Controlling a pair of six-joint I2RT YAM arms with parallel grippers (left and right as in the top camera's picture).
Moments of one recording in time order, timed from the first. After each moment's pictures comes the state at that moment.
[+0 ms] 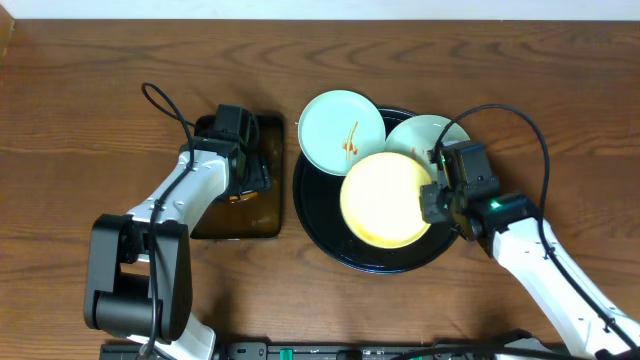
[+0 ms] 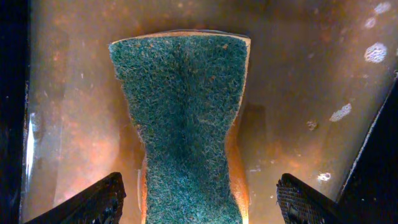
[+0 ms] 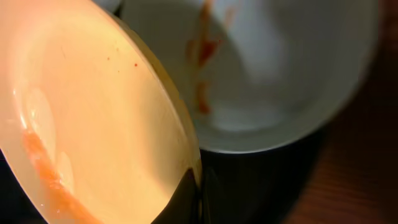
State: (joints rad) left arm -0.15 1.75 1.04 -0.65 -0.06 -0.40; right arm 0.33 1.33 0.80 -0.56 0.01 0.20
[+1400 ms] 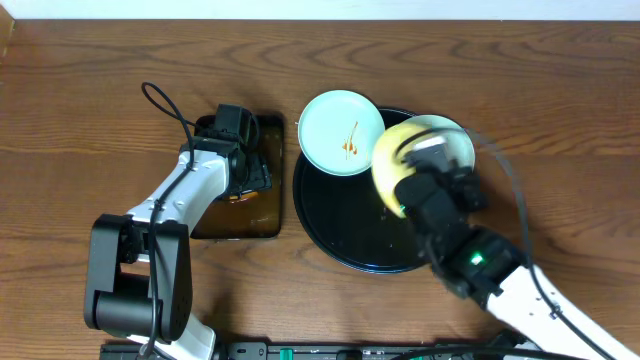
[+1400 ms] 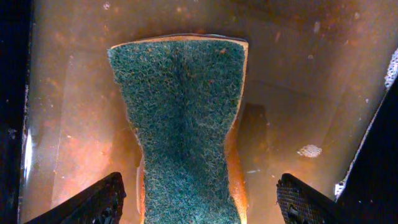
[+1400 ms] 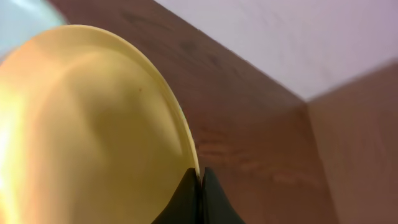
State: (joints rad) left arm -0.15 1.75 1.04 -0.64 -0.06 -0.40; right arm 0.68 1.13 0.80 -0.42 0.89 -0.01
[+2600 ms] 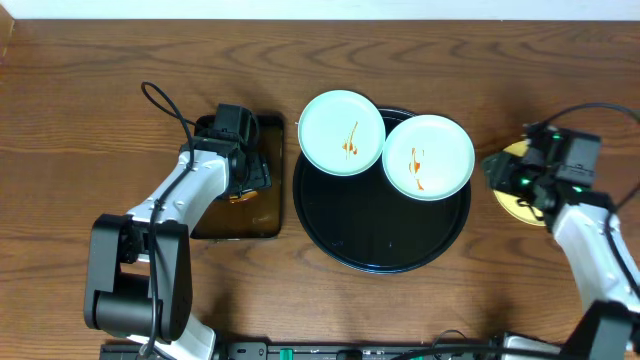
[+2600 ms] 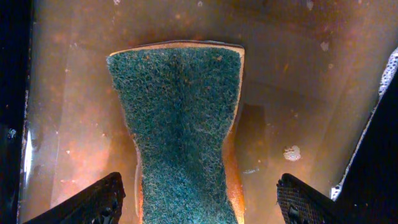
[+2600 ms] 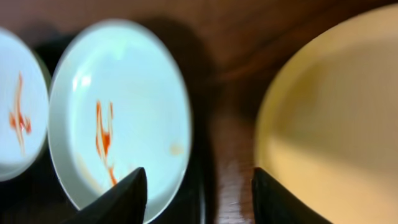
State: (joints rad) left arm -0.15 1.75 1.04 -0.63 -0.06 -0.40; right arm -0.19 1.46 0.80 -0.35 -0.33 0.17
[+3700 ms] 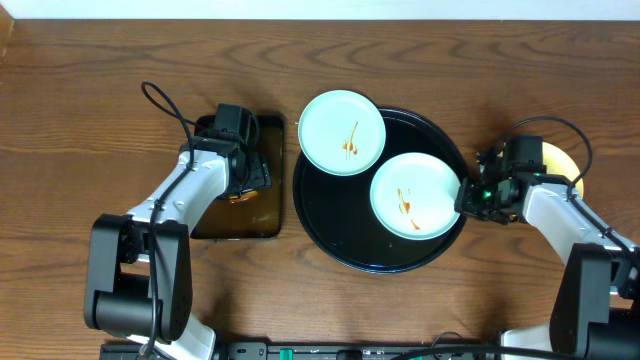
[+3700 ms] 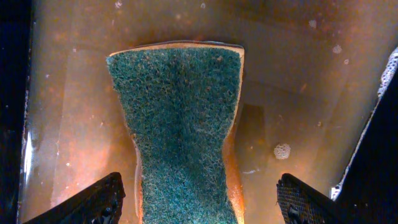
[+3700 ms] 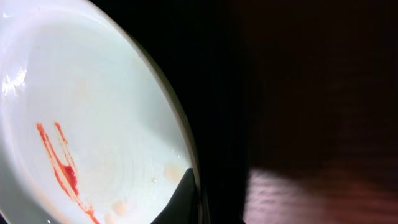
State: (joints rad) left arm -0.15 1.75 1.04 -0.63 -0.06 -0.40; right arm -0.07 1.63 0.81 -0.52 -0.32 0.23
